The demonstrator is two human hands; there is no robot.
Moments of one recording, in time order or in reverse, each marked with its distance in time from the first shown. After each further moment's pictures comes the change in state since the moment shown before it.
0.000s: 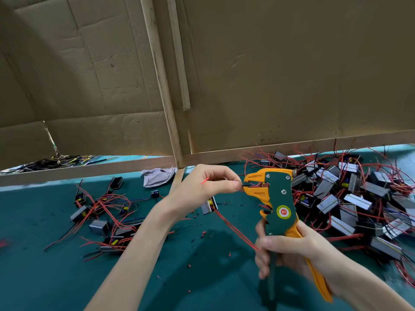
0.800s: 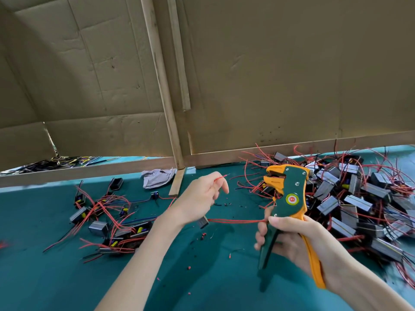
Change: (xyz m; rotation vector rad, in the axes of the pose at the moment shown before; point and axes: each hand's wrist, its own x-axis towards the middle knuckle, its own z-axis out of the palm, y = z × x) left_hand 0.009 -0.039 0.002 0.278 0.123 -0.180; right_hand 0.011 0.002 -0.008 0.212 0.295 -0.025
